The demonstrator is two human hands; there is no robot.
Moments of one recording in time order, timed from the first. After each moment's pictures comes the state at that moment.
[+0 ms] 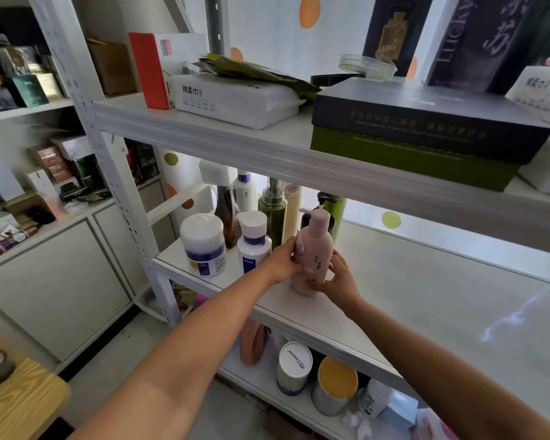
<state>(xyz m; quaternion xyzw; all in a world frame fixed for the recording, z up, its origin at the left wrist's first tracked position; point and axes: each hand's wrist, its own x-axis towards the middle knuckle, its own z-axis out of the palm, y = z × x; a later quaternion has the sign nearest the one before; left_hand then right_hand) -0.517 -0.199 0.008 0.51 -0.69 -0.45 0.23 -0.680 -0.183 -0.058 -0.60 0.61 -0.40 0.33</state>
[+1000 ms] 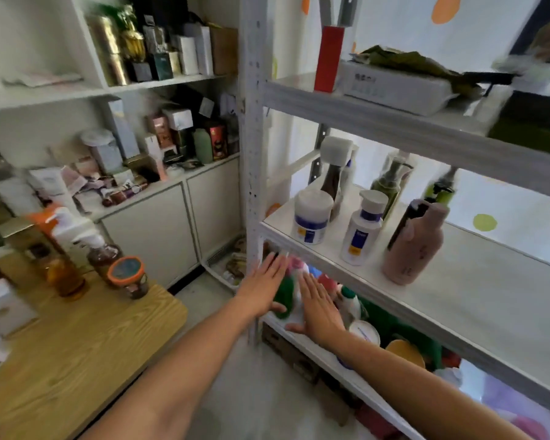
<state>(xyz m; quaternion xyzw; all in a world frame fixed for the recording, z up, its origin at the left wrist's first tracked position) -0.277 -0.068 -0.059 0.60 -0.79 -0.07 -0.04 -0.445 -0.047 -0.081 -0.83 0.54 -0.07 0.14</state>
